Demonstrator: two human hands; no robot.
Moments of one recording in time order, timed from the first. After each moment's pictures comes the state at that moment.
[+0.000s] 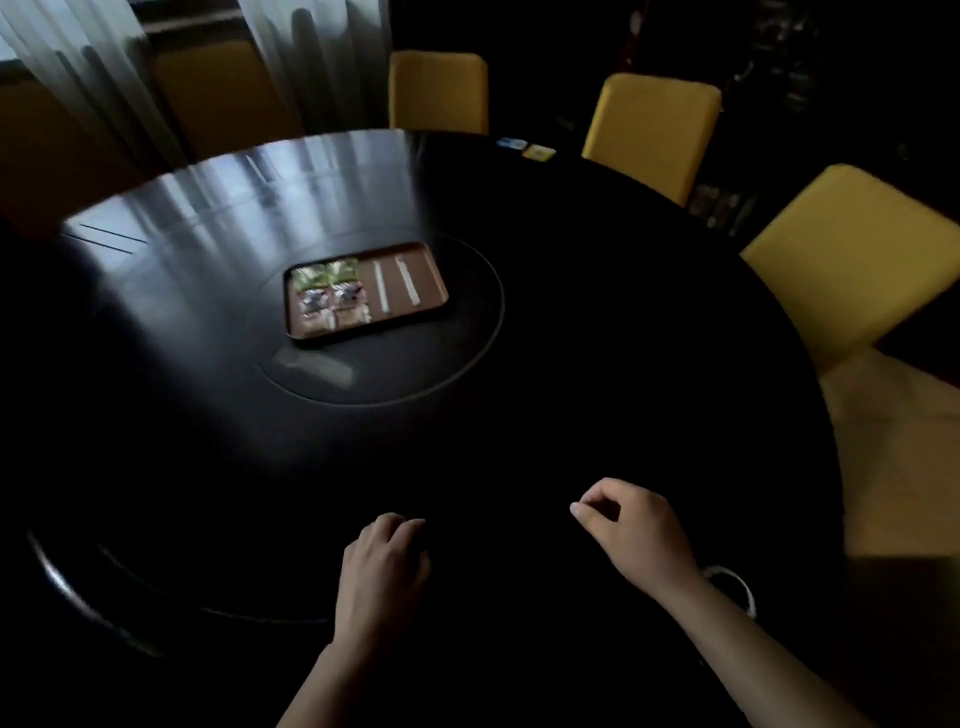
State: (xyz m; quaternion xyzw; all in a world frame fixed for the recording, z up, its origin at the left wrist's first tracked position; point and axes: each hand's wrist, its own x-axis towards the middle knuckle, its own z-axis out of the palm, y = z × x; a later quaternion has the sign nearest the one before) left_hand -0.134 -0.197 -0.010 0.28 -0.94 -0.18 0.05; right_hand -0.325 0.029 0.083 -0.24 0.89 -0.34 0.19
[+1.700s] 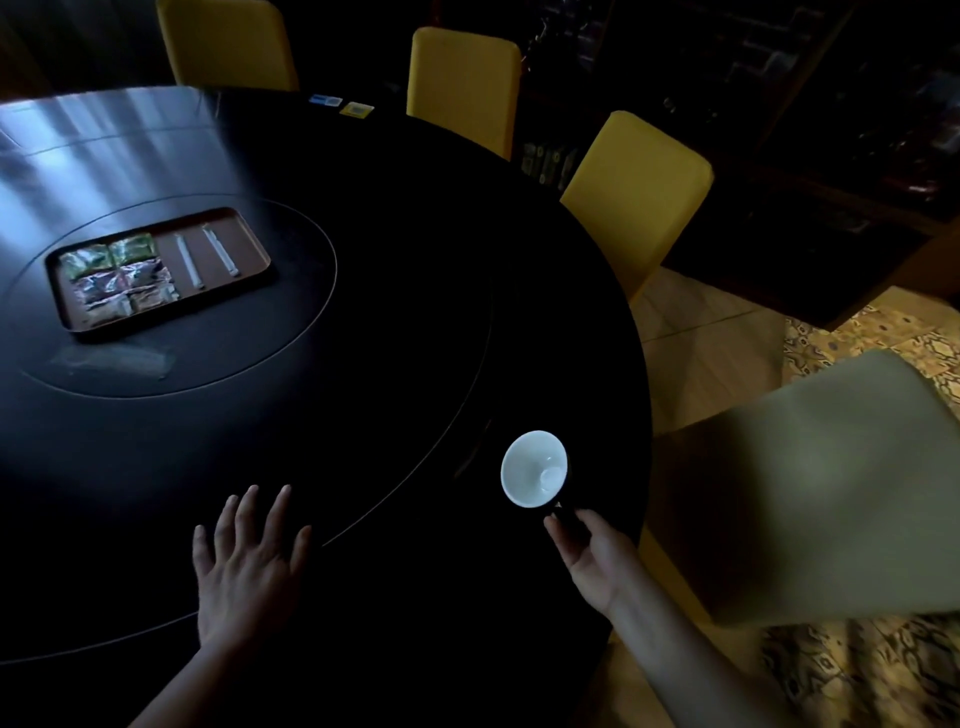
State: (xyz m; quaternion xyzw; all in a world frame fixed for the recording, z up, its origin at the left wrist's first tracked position) left_hand -0.120 -0.173 -0.049 0.28 -0.95 -0.11 0.01; right_hand -0.270 0.176 0.001 0.39 0.38 -0.80 0.24
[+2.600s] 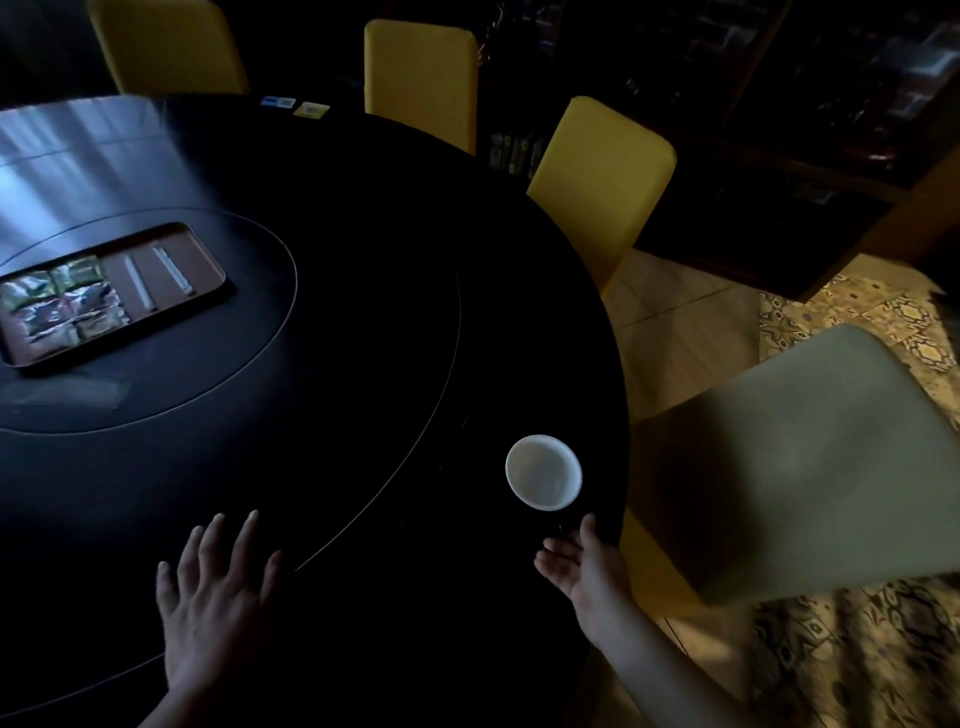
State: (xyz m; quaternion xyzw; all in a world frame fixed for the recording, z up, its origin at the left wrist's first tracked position) left_hand -0.122 -0.171 -0.048 0.31 -0.94 -0.12 0.01; right_hand -0.254 0.193 -0.019 0.40 0.47 -0.76 0.20
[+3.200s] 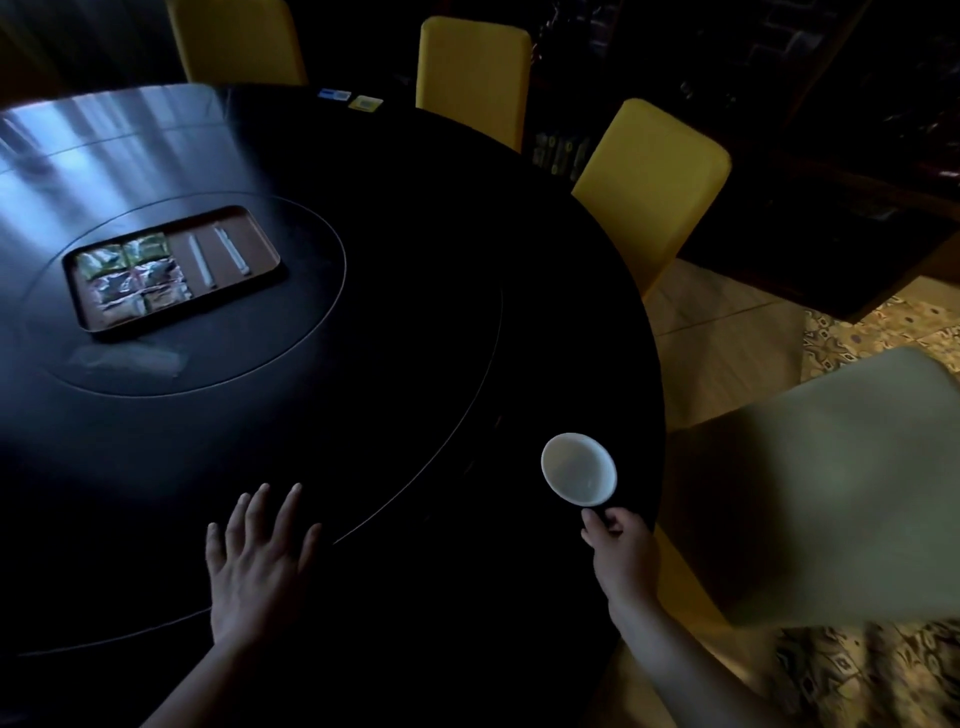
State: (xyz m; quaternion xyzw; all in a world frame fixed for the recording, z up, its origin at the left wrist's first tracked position) left_hand -0.119 -0.172 -0.048 0.29 -0.95 -0.11 0.02; right_hand -0.264 0.191 -0.024 0.18 0.84 -0.50 0.12
